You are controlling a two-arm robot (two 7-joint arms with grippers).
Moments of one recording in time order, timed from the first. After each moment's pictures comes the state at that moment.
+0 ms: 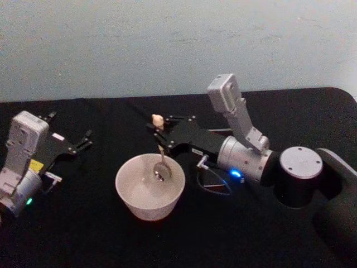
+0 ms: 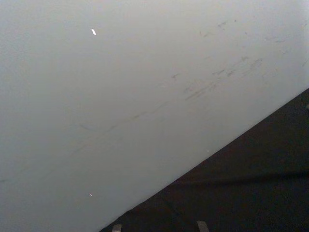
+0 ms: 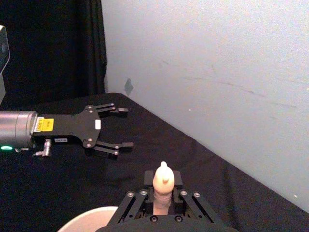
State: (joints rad) left arm -0.20 0.60 0.45 -1.41 -0.25 -0.12 0.03; right arm 0.44 0.29 -0.58 -1.33 0.34 0.02 0.50
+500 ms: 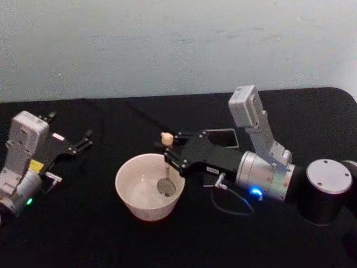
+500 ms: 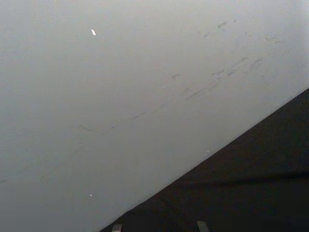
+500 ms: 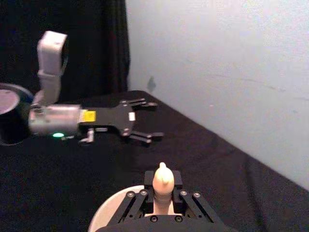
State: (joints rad) left arm -0.20 0.60 0.45 -1.41 -0.25 -0.12 0.03; right arm 0.33 0.40 -0.55 -1.51 0.41 0.08 0.57
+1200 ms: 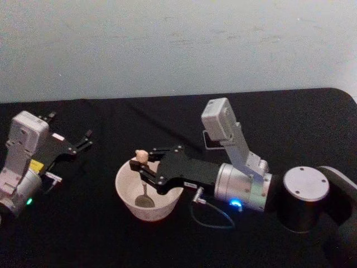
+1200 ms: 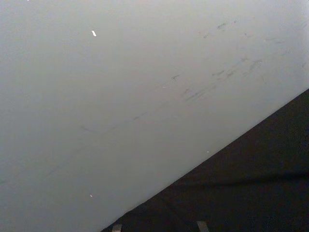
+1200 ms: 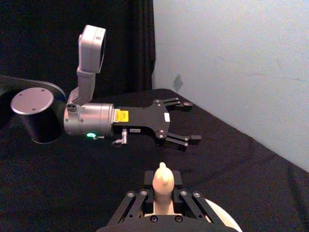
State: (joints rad) left arm -0.20 0.60 0.45 -1.41 -0.25 -0.12 0.03; right arm 0.35 0.38 -0.64 -1.52 0.42 0.09 0.58
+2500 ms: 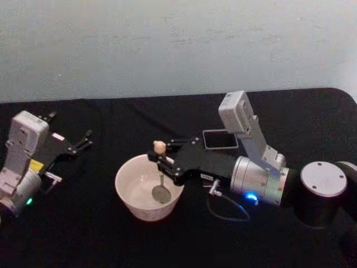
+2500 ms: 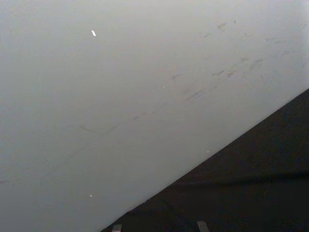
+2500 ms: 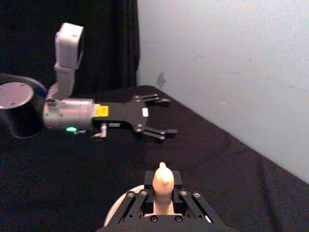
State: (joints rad) left arm -0.20 0.60 0.45 -1.41 -0.25 -0.12 0.03; right arm 0.33 0.41 -0.59 -1.54 0.40 0.10 0.57
